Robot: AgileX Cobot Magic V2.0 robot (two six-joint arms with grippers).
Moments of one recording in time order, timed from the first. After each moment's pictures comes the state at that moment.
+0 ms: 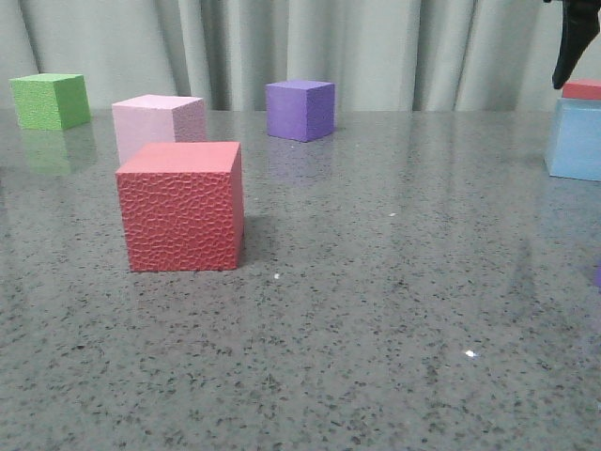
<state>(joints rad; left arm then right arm) 0.00 0.66 -0.79 -0.10 0.97 0.01 0.00 1.68 -1.45 0.03 0.87 0.27</state>
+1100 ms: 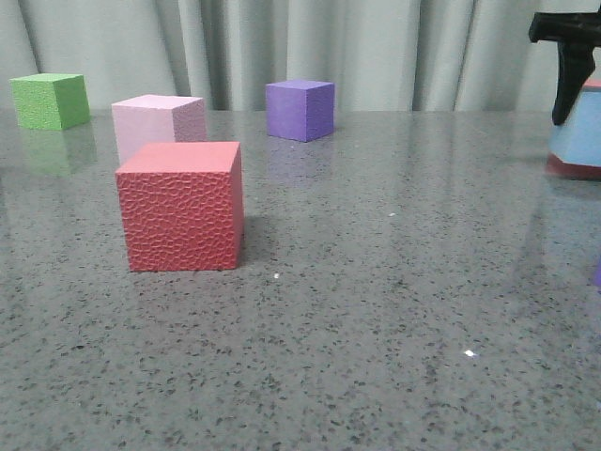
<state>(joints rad) 0.00 0.66 -0.79 -0.10 0.97 0.01 0.01 1.77 -1.53 0.03 0.97 0.28</state>
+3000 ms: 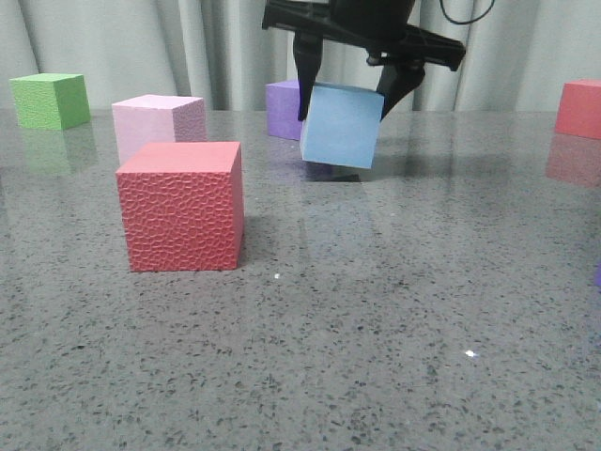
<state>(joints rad) 0.00 0.66 -0.79 -0.10 0.97 0.01 0.50 2.00 -1.85 0.04 1.02 0.50</state>
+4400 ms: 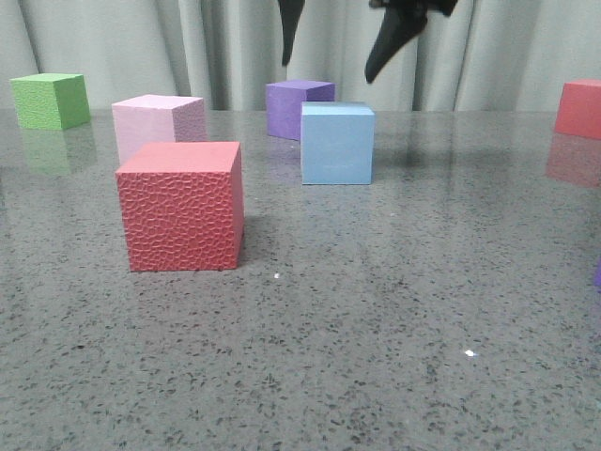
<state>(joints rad) 0.00 0.66 -0.79 -0.10 0.97 0.01 0.50 2.03 -2.10 0.04 1.17 0.47</state>
